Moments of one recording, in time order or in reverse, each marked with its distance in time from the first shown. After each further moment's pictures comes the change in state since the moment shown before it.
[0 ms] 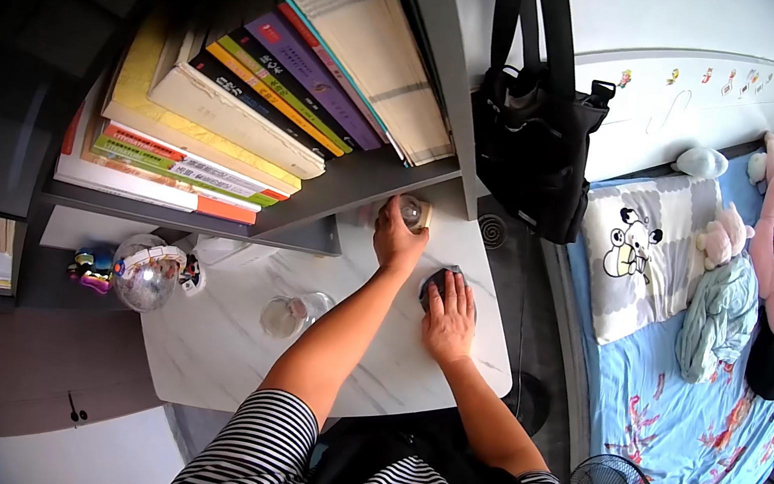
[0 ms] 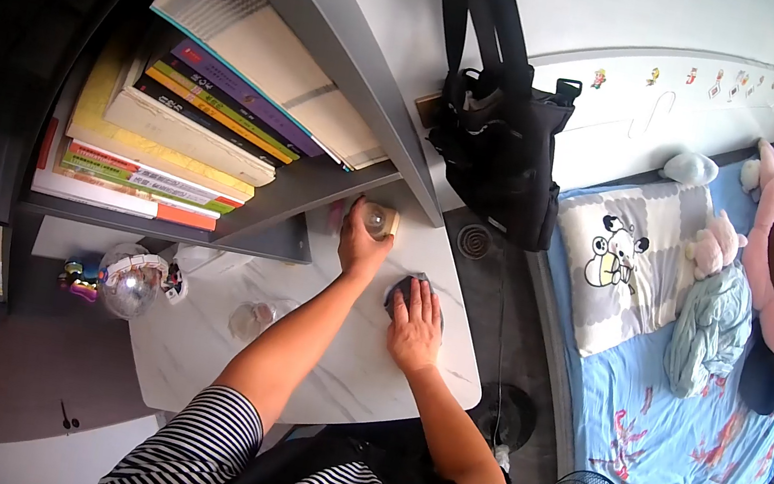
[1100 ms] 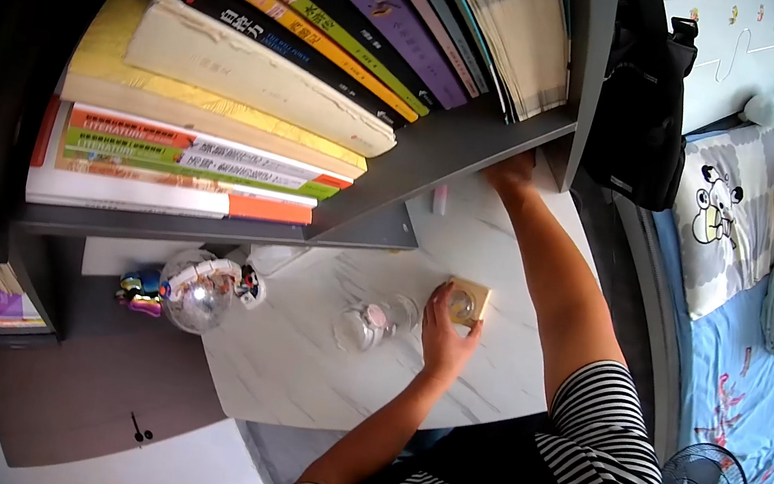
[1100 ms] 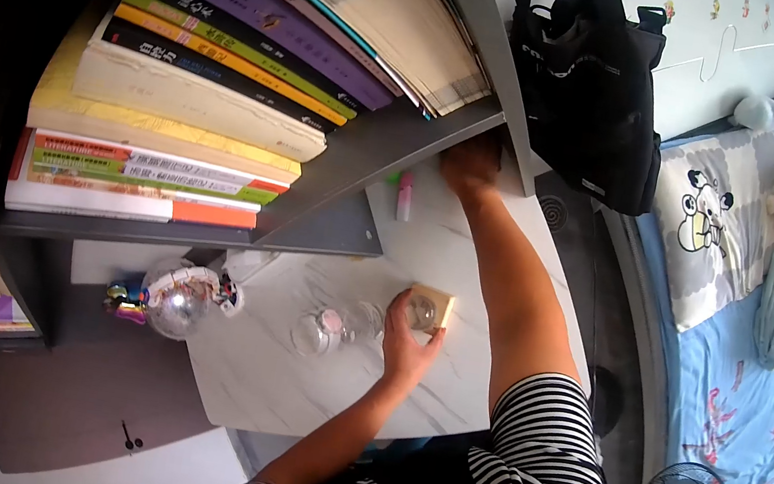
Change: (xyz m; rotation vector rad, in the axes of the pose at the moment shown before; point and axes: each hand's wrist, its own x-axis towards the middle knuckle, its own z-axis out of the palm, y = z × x) left_hand -0.139 -0.089 -0.080 -0.034 -0.091 0.251; right_hand 0.263 0.015 0.087 0.129 0.284 0.067
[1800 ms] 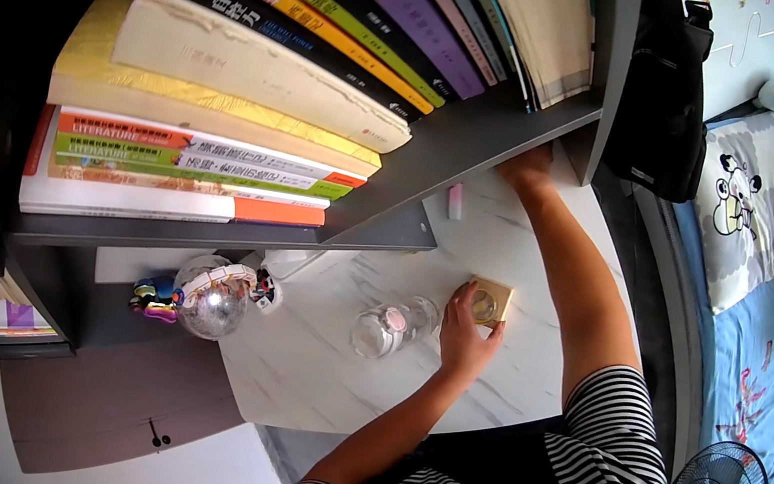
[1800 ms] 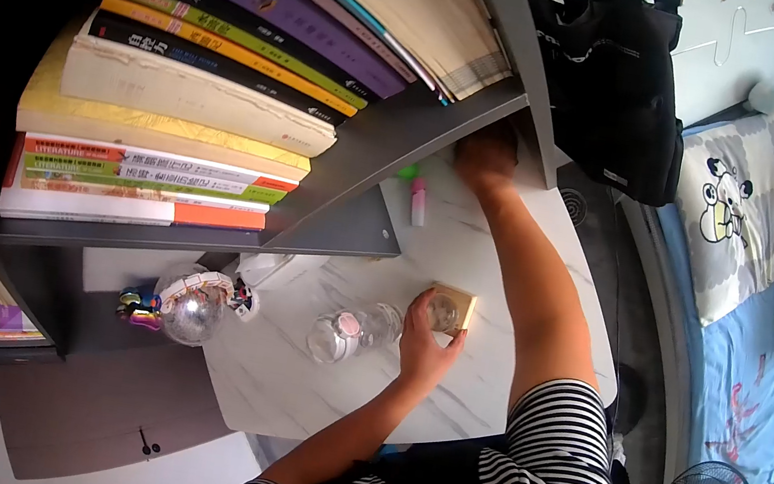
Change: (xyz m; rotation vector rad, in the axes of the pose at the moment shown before) left_hand 0.001 -0.006 -0.005 -0.011 -0.090 -0.001; right_hand -0.009 -0.016 -0.014 -0.050 -0.132 0.131
